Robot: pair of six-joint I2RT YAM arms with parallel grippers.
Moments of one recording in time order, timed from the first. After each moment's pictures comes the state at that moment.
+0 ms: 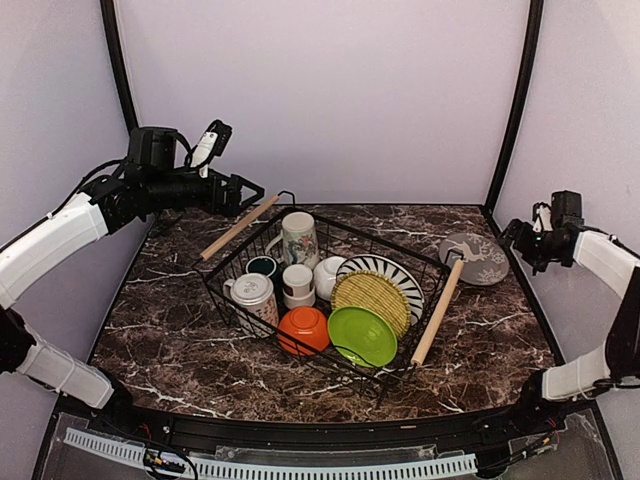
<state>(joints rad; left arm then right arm) -0.52 1.33 1.31 -0.38 0.27 -0.08 -0.23 1.28 0.89 -0.40 -0.27 0.34</state>
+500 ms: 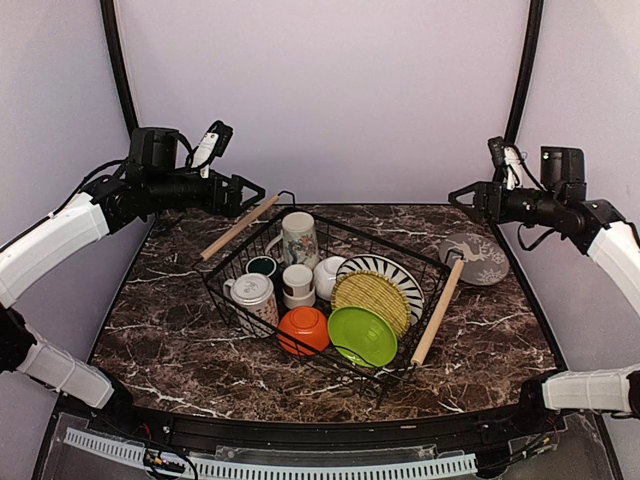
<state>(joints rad) -0.52 1.33 1.31 -0.38 0.28 -0.09 0.17 1.05 1.11 -0.48 -0.48 0.12</state>
